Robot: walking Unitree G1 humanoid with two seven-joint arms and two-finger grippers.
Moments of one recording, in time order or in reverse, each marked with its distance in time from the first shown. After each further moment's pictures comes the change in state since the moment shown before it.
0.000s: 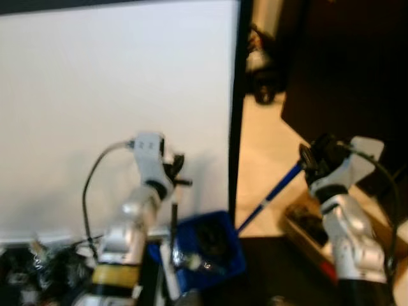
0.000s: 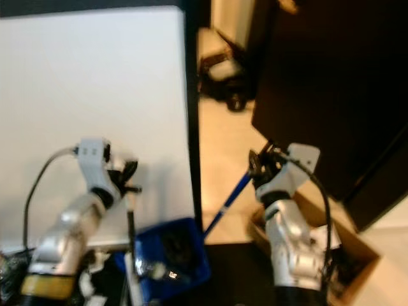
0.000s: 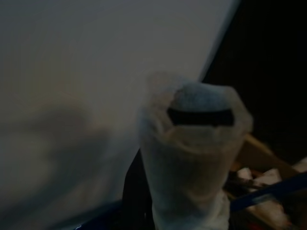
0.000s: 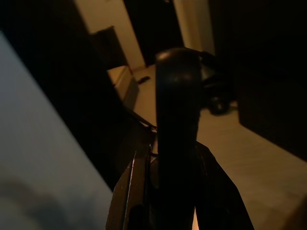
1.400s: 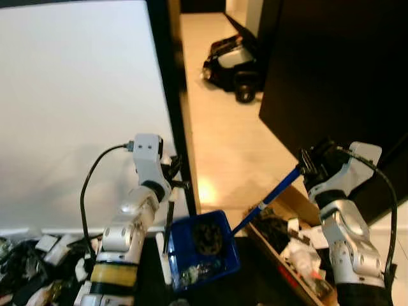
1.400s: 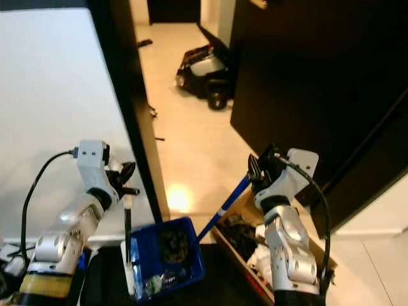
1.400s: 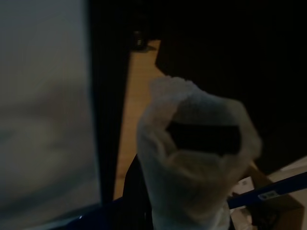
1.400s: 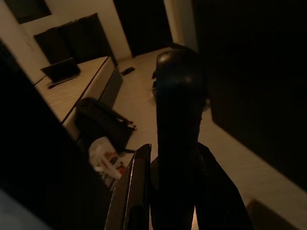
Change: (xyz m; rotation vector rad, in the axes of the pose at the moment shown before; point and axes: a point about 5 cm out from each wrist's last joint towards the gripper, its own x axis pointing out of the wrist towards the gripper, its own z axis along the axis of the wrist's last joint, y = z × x) left arm 0.001 0.004 -0.004 0.000 0.020 0.019; right arm 0.000 -0.001 0.000 0.003 0.000 -0.005
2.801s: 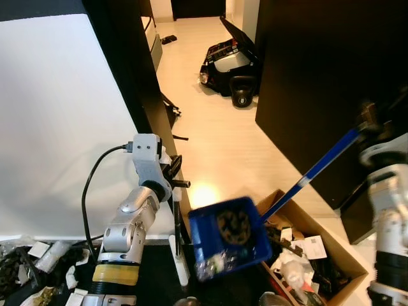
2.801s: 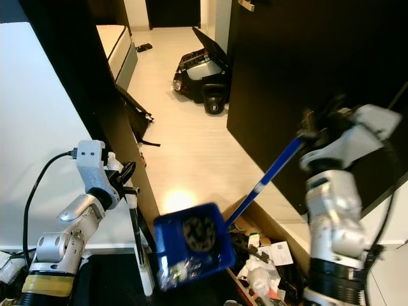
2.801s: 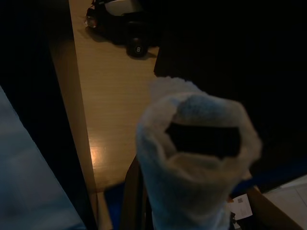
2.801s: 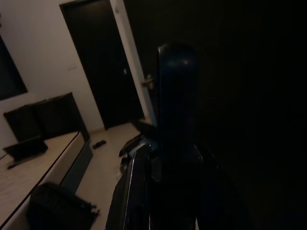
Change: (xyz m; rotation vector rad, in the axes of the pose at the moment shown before) left arm -0.002 0.006 0.001 -0.018 -0.011 0.016; right arm 0.015 -0.040 0.113 -0.058 -0.345 -0.143
